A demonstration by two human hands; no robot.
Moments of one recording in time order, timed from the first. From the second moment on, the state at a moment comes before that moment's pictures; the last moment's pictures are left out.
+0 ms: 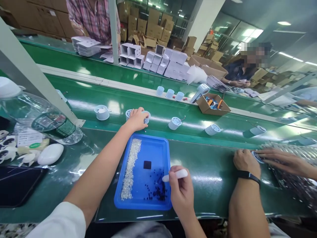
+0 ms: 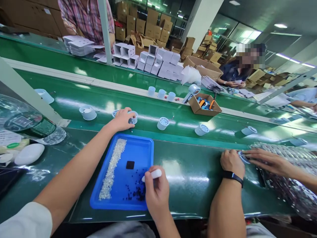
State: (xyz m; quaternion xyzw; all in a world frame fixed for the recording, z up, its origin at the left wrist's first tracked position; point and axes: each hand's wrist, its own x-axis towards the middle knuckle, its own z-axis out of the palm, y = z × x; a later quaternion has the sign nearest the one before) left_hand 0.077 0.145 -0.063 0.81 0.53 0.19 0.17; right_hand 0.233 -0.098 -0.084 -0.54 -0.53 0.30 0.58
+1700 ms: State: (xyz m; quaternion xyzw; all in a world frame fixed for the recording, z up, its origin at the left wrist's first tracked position) left_hand 0.081 0.085 0.054 0.49 0.32 0.46 0.66; right_hand 0.217 -0.054 -0.001 -0.49 -0.52 0.23 0.66
